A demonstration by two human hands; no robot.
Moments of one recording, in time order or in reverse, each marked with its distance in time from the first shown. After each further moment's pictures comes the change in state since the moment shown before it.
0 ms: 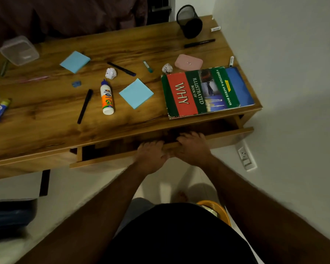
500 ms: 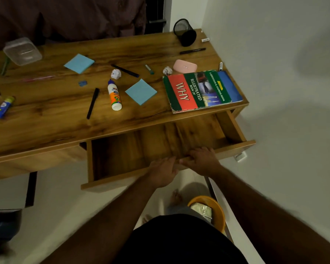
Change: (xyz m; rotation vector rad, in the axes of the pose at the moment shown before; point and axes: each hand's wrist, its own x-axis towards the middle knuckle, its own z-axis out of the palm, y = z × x) left_hand -0.070 0.001 0.040 -0.196 -0.108 0.208; right_hand -0.082 -0.024 0.018 0.041 -0.133 0.200
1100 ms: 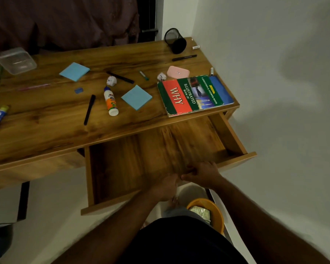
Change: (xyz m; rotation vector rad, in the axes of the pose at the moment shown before) left_hand -0.022 0.015 0.021 -0.192 -0.206 -0.003; right_hand -0.041 -0.002 0.005 0.204 -0.104 0.100
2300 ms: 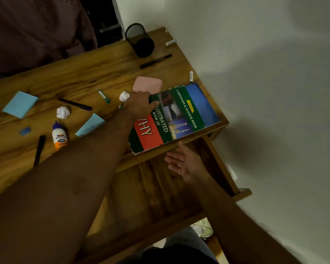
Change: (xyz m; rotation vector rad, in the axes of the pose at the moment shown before) left_hand 0.263 0.082 -0.284 0.360 0.439 -0.048; right_hand 0.135 0.039 -0.102 1.858 -0.040 0.415
